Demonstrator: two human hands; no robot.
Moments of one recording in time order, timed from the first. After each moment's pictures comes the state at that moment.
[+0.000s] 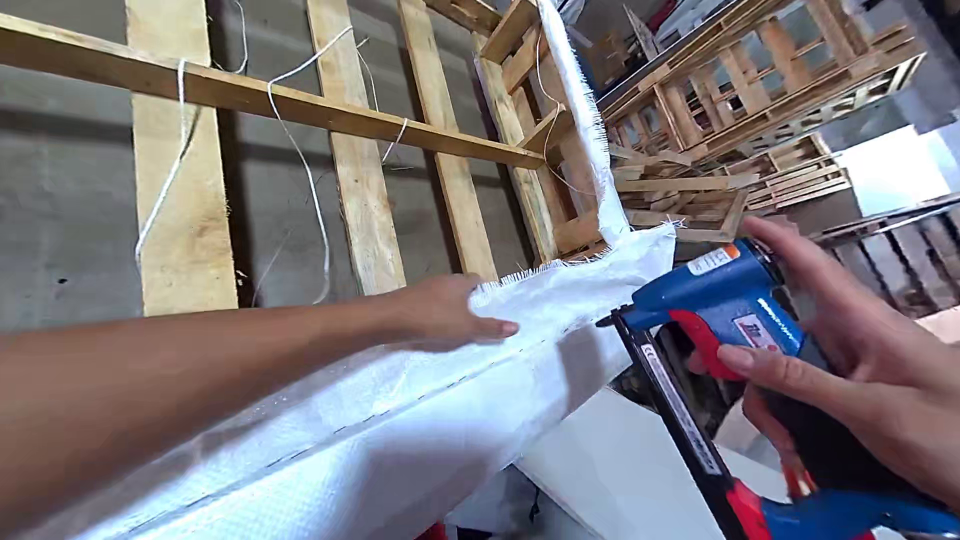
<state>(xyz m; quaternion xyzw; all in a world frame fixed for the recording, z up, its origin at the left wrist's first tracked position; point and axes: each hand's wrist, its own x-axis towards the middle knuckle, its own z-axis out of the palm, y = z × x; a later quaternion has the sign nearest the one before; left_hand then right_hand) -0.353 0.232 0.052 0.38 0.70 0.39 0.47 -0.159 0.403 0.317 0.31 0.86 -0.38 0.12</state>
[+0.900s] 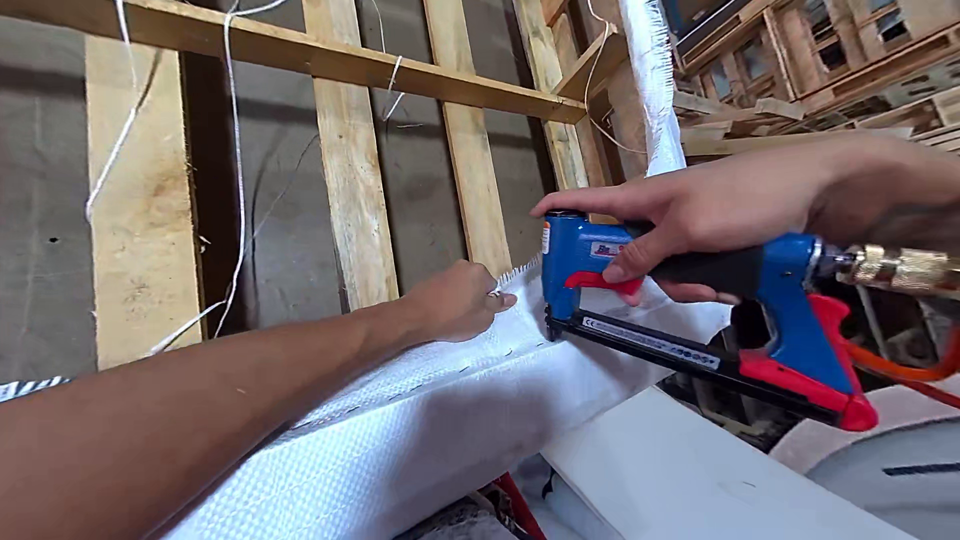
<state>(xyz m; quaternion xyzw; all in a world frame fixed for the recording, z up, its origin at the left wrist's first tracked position) -0.326 0.311 0.009 0.40 0.75 0.31 0.42 -0.326 0.499 0.229 0.15 0.73 -0.31 0.59</state>
